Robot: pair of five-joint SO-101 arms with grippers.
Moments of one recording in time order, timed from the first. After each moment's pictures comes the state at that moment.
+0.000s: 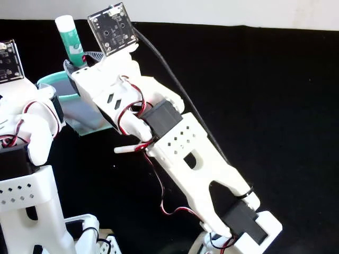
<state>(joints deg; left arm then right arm) -20.4 -39.5 25.1 65.4 7.2 -48.0 -4.7 -16.2 43.6 -8.1</state>
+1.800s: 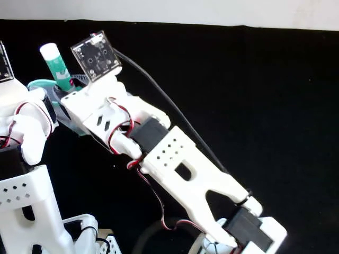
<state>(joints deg) -20.5 -39.0 25.2 65.4 7.2 -53.8 -6.8 0.3 35.6 -8.2</state>
